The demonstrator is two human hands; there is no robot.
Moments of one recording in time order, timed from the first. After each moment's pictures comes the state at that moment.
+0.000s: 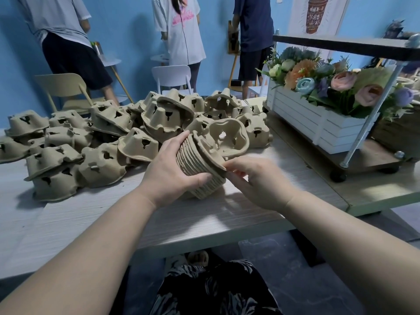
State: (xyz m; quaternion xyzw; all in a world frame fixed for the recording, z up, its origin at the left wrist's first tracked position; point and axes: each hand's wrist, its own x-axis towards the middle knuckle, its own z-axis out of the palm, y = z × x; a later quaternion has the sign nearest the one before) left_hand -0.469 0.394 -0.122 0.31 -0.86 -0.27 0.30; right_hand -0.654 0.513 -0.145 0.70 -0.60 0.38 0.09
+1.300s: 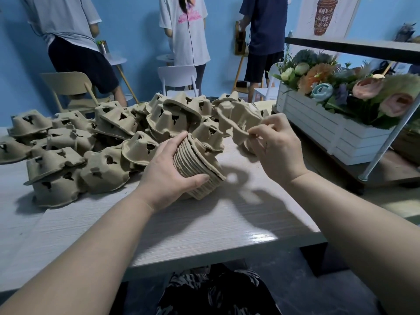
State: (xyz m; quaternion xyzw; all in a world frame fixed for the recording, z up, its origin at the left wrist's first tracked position) left_hand -0.464 0.368 -0.126 0.33 -0.84 -0.28 0.31; right_hand -0.695 0.467 -0.121 0.57 -0.65 0.43 0.27
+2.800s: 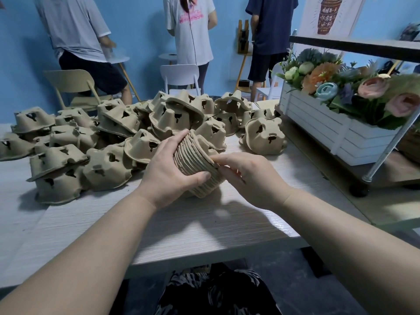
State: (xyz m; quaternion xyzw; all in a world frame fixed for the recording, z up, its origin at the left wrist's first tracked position) left_hand -0.463 0.366 -0.129 0.31 -0.84 -0.29 0.34; right_hand -0.641 0.473 -0.132 0.72 -0.59 0.37 0.05
